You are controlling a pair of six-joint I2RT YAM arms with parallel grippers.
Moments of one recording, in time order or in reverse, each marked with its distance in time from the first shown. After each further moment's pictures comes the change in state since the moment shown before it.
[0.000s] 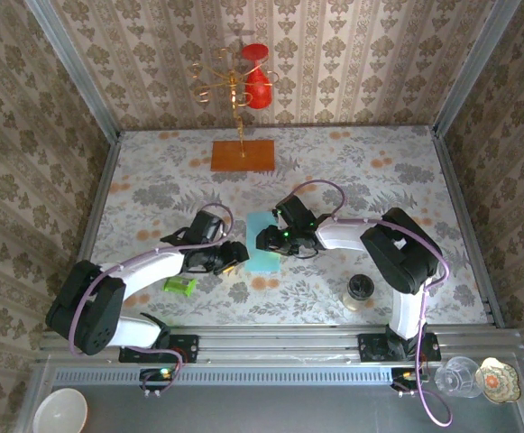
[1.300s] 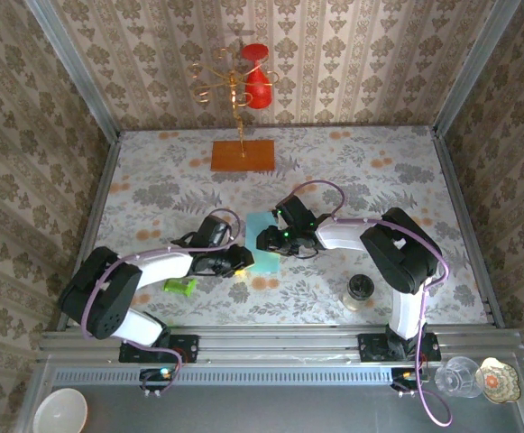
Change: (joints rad) left arm -0.026 0.110 -0.047 0.207 0.066 -0.094; right arm -0.005 0.001 0.000 -0.003 -0.007 0.001
